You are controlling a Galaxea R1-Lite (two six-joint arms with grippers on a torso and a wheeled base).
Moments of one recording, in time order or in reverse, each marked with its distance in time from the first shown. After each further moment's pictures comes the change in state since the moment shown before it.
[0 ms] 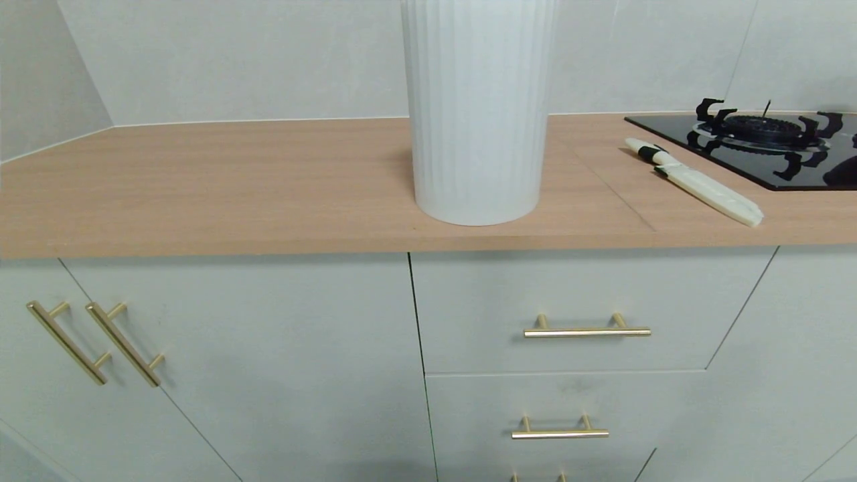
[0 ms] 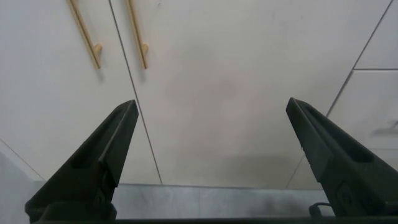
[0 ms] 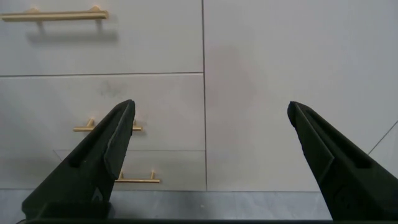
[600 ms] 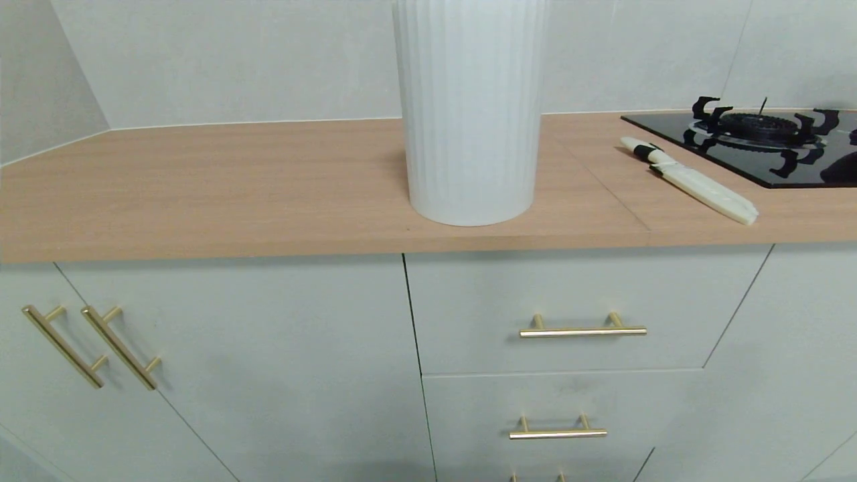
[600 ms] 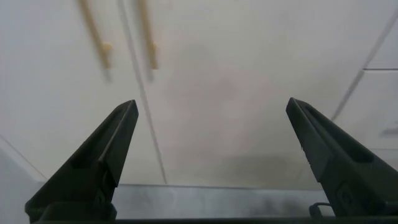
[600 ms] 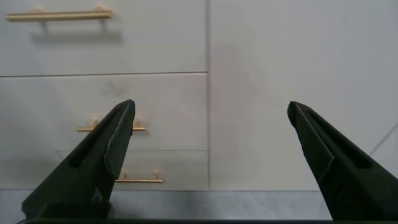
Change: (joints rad) left arm 0.001 0.000 0.000 -0.001 0.000 0.000; right arm 0.001 0.000 0.000 0.000 -0.001 0.002
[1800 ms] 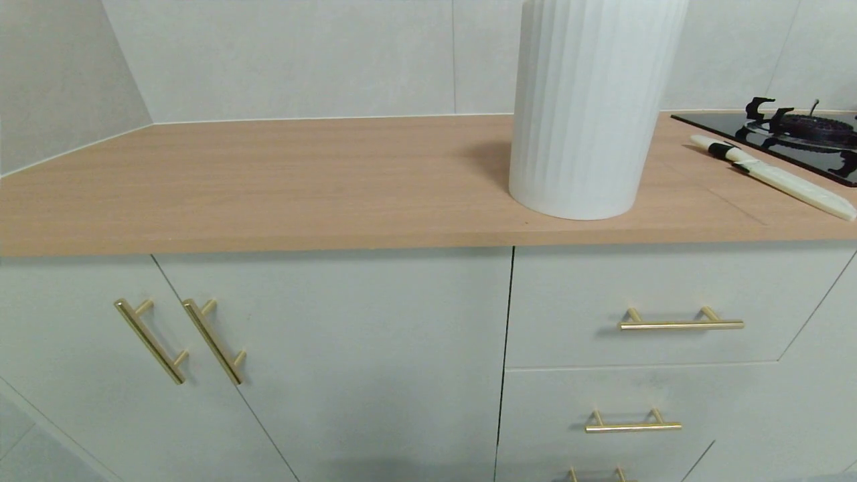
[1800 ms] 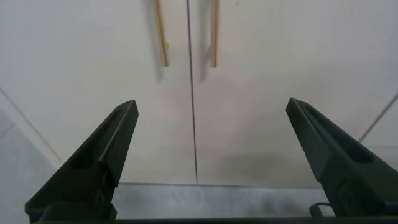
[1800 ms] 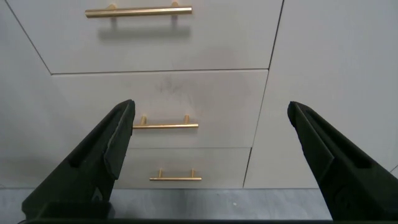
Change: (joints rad) left arm 0.000 0.000 0.000 0.001 0.000 0.001; right arm 0.000 0.000 0.000 0.000 0.000 0.006
